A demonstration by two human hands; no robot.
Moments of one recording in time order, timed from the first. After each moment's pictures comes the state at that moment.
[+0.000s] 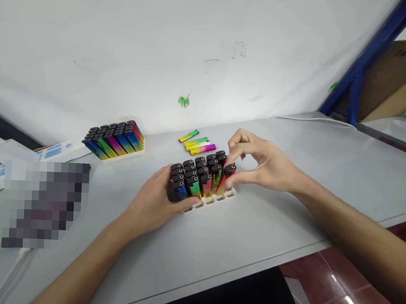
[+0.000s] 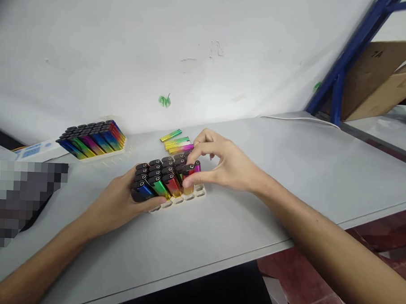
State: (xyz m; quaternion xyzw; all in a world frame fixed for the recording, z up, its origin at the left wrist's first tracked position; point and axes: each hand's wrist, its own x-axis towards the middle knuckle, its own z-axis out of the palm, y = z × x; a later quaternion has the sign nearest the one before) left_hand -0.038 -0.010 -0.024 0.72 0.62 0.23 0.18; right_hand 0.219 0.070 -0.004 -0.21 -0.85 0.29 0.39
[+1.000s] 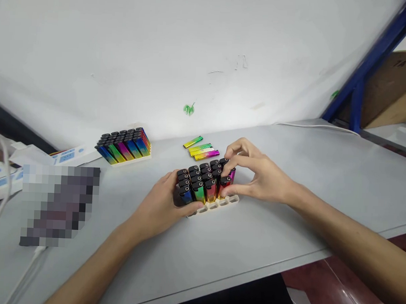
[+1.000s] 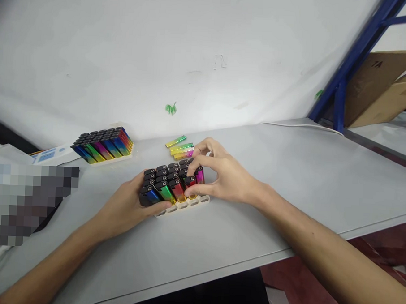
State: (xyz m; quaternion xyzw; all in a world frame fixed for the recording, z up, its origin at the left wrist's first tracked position) left_hand -0.036 -0.012 -0.021 0.72 0.62 0.23 0.20; right_hand 0.214 0.067 -0.009 -0.21 -0.89 0.19 0.36
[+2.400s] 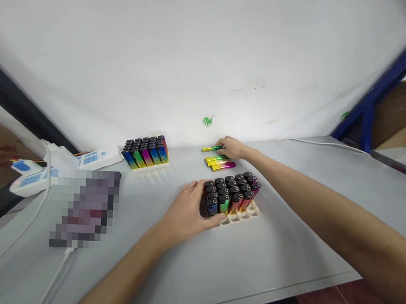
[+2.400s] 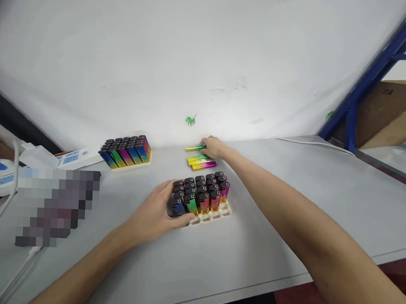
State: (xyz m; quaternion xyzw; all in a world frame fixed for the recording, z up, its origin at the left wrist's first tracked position) left_hand -0.043 -0.009 -0.028 0.75 0.57 0.26 0.20; right_hand 0.116 0.230 -0.026 -0.46 -0.86 0.15 0.14
